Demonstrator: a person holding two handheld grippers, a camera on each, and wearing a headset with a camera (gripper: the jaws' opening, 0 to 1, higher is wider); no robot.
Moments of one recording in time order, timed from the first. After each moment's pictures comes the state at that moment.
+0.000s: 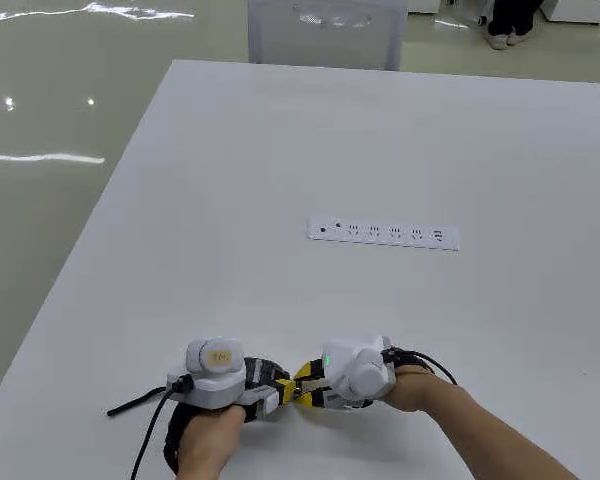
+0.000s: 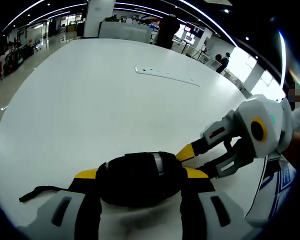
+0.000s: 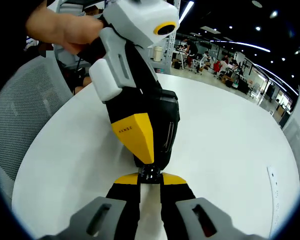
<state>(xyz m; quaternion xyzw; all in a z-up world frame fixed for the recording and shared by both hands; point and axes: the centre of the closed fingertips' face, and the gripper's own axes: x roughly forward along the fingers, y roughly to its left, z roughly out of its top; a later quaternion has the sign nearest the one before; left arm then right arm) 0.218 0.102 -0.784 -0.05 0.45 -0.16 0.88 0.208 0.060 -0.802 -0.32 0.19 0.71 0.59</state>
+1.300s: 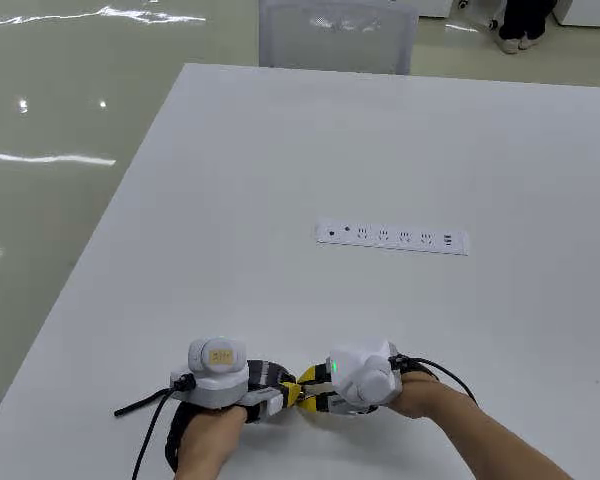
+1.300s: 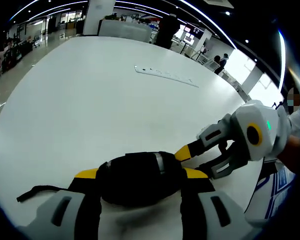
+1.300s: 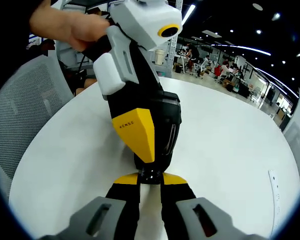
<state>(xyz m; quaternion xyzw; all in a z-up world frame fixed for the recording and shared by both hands) 0.218 0.102 -0.785 -0.07 0.46 -0.17 0.87 0.206 0.065 -0.803 -0.31 0.18 0.72 0.59</state>
